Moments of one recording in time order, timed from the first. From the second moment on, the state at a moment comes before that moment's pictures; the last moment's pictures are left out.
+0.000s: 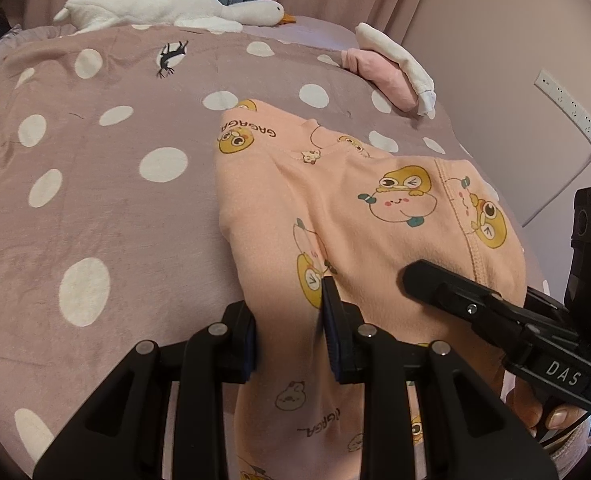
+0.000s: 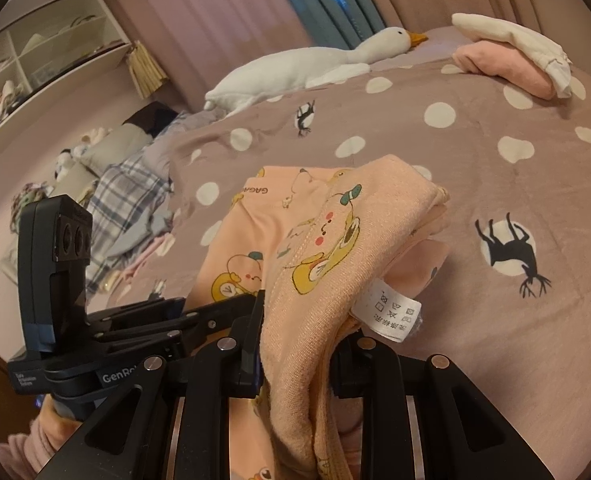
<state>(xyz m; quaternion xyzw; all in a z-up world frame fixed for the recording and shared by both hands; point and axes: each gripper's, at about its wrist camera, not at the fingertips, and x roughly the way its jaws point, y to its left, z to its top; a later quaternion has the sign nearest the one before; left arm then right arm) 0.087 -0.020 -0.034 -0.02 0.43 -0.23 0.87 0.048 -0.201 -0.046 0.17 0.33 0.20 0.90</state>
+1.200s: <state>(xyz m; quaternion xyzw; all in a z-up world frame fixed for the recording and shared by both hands) 0.109 0.023 -0.040 -0.03 0.43 -0.19 0.88 0.082 -0.154 -0.047 0.13 0.35 0.24 0.90</state>
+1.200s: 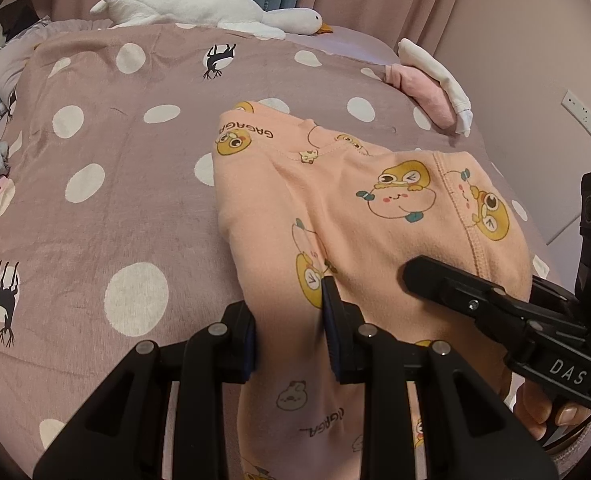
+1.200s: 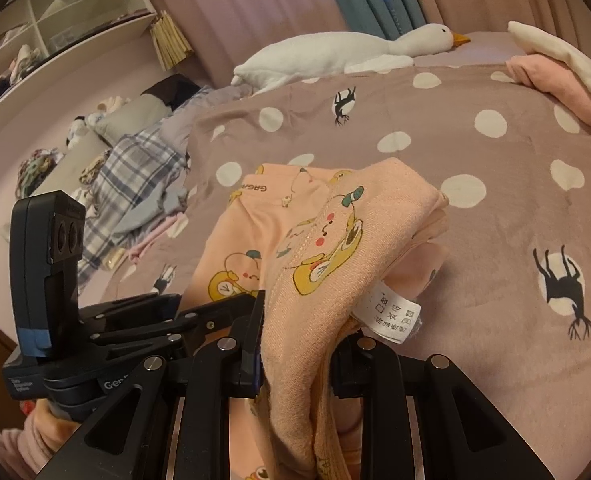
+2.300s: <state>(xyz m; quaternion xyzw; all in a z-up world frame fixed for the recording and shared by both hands) 0.166 0.017 -0.070 -0.02 0.46 -0.17 0.87 0.131 -0.148 -0.071 0.13 0.38 0.23 0.89</state>
